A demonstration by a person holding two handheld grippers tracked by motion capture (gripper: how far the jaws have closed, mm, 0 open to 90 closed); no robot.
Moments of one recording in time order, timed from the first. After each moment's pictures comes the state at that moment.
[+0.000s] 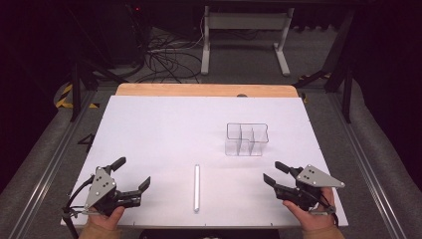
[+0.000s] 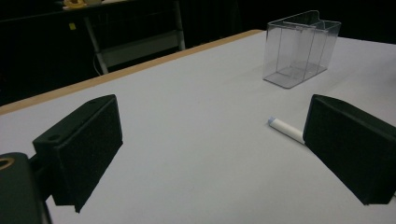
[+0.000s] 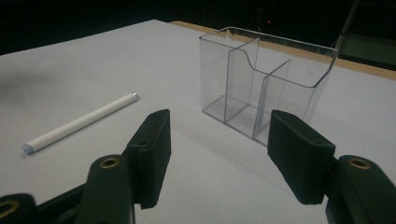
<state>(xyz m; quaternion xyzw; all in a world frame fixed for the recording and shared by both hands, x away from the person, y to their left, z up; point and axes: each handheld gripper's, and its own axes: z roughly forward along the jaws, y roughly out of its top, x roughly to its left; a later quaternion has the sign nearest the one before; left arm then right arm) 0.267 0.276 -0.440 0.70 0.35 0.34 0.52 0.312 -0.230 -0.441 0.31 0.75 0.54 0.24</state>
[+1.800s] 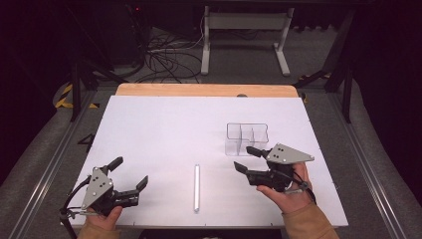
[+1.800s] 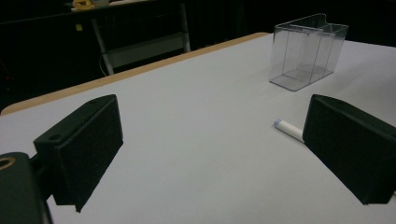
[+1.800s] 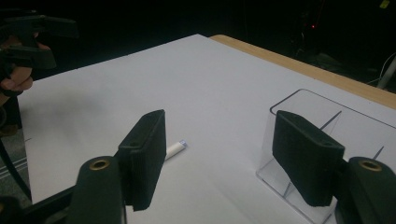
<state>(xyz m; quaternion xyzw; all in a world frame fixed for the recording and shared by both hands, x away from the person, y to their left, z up) 0.265 0.281 -0.440 0.69 0.35 0.34 0.52 0.337 -0.157 -0.391 0.25 0.78 0.55 0.19</state>
